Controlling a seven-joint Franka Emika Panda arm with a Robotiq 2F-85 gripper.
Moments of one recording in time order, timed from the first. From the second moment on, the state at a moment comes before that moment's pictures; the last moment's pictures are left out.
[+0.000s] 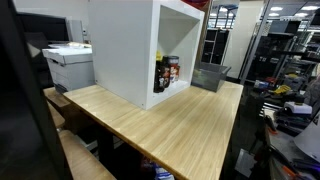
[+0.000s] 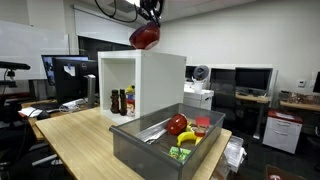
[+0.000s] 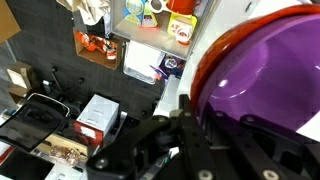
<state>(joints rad) -0.14 -0.06 -0.18 -1.60 -0.02 2.08 -0.56</state>
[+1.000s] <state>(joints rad) -0.14 0.01 -0.14 -1.48 -0.02 1.96 -0.56</state>
